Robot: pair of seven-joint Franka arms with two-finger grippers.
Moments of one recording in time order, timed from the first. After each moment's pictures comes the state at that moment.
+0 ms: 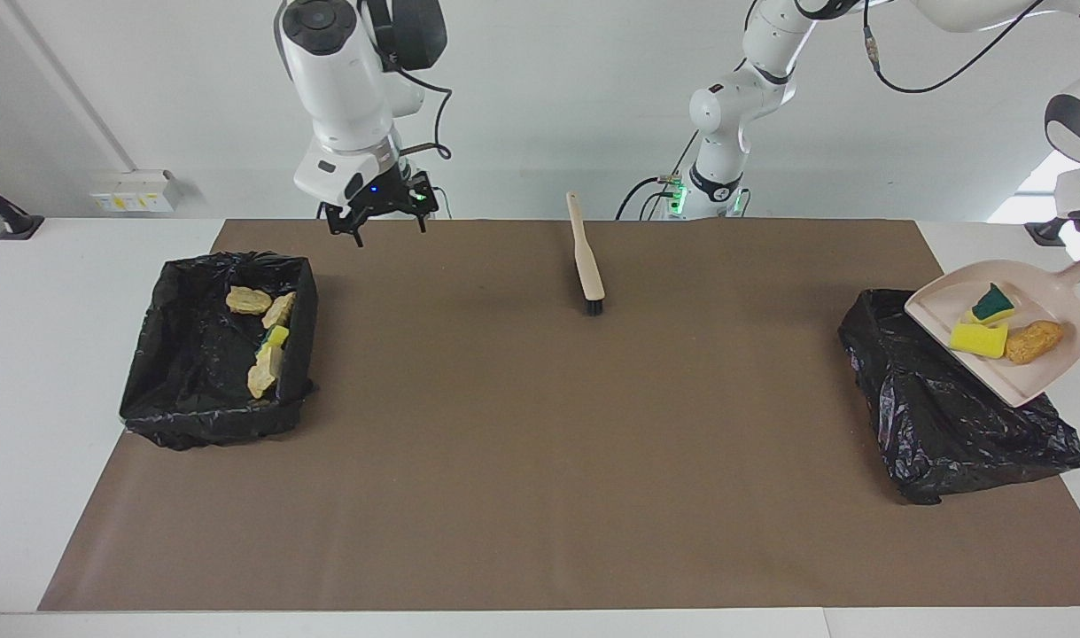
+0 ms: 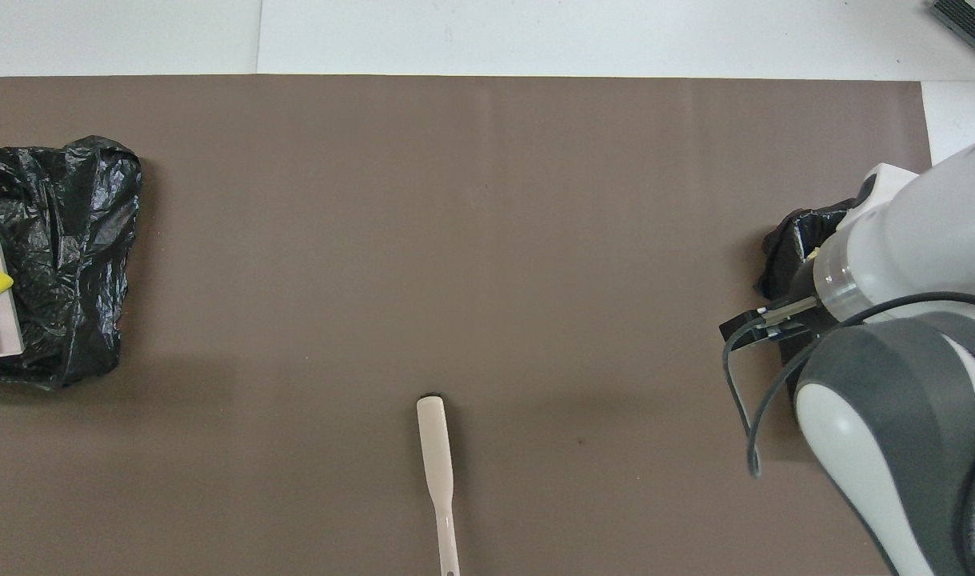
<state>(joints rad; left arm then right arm) 0.37 0.19 -0.05 -1.62 0.75 1.86 1.48 -0.04 -0.05 0.21 -1.75 -0.06 1.58 -0.08</state>
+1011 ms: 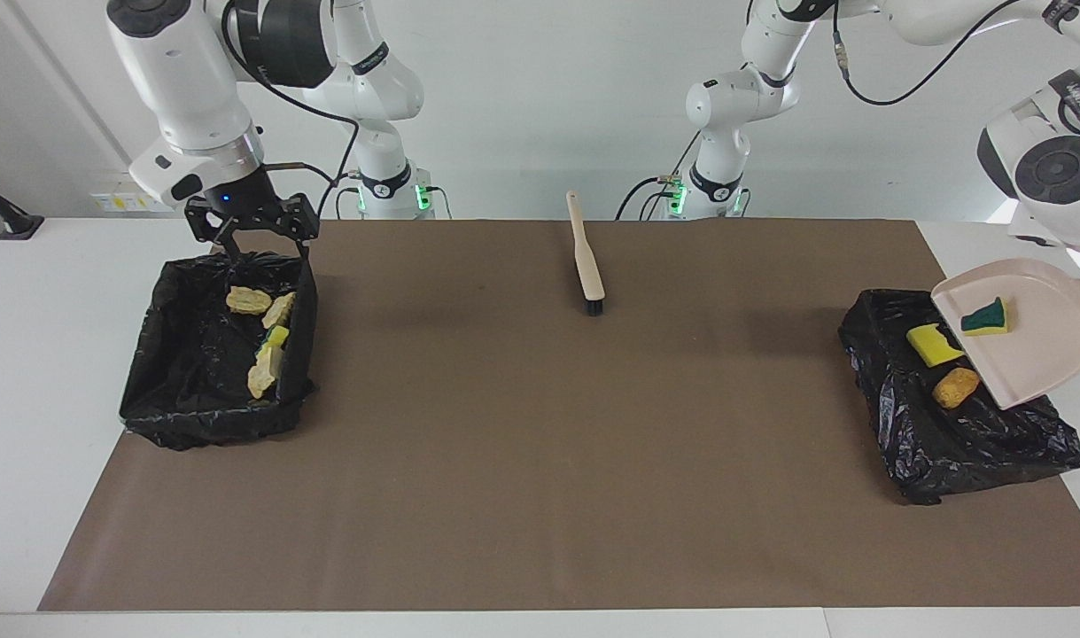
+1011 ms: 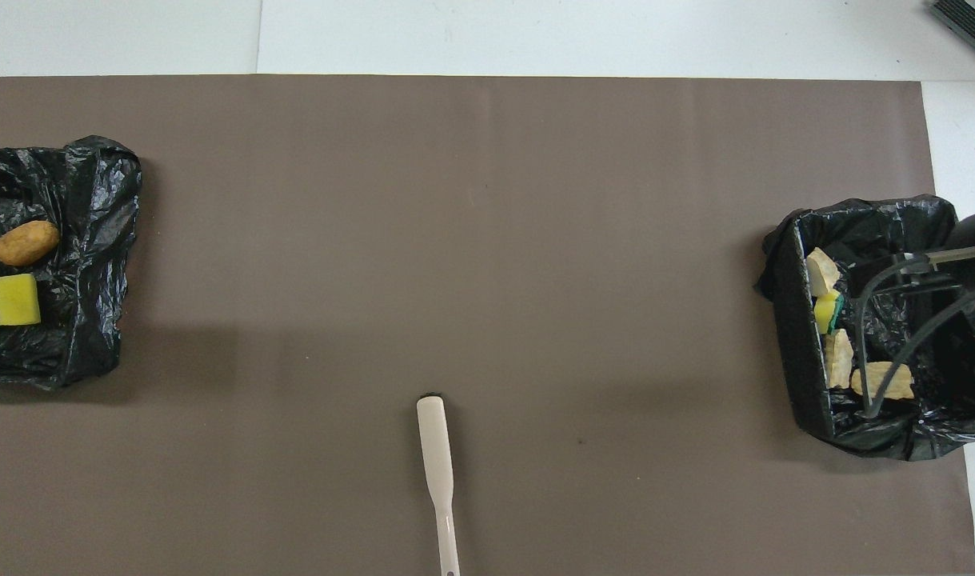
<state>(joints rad) 0.21 0.19 -0.05 -1.62 1.05 1.81 1.46 -0.03 -0.04 -0.01 -1.65 -0.04 1.58 -0.08</state>
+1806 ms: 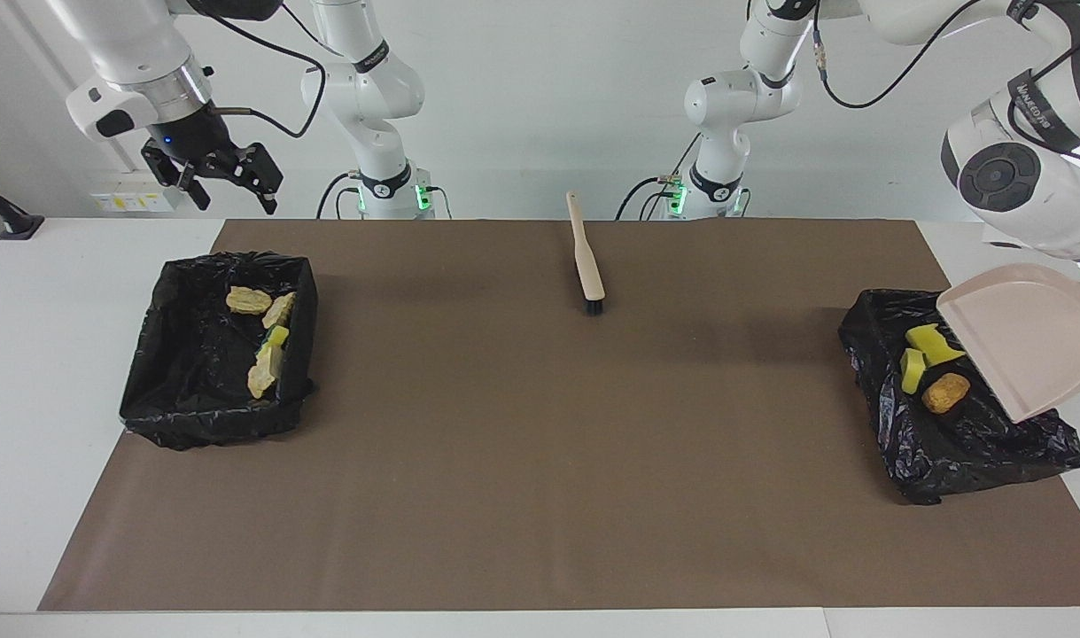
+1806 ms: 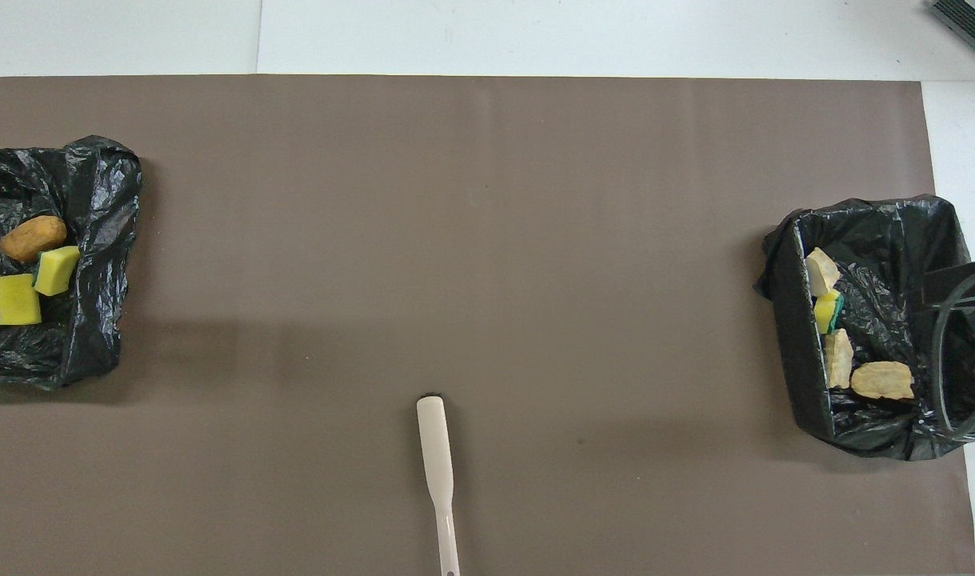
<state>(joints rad) 0.15 0.19 -0.05 -1.58 1.09 1.77 1.37 -0.02 -0.08 -0.06 -1.59 -0.01 1.46 0.03</state>
